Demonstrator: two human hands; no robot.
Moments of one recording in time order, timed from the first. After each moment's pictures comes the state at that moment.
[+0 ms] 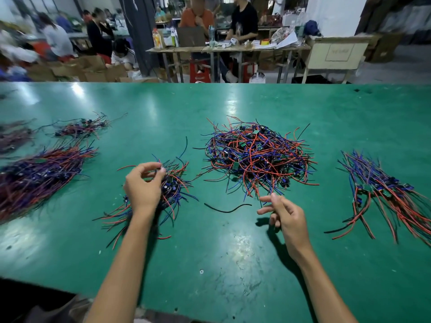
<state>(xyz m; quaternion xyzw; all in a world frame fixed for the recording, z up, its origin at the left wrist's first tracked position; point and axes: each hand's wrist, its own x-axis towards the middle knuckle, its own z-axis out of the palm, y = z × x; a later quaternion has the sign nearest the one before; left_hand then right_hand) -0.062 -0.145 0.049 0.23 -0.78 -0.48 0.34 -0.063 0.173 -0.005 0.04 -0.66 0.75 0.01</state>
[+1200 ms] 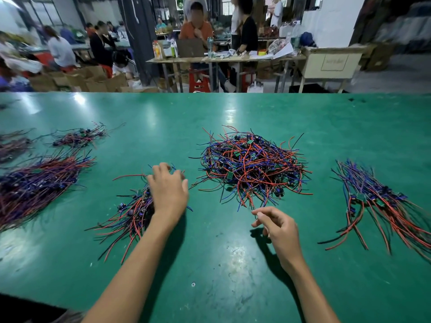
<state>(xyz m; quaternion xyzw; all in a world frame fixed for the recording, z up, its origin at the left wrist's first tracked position) -0.099 -0.095 0.051 0.18 -0.96 -0.04 0.21 -0.062 0.173 0.001 0.03 -0.71 0.70 0.02</state>
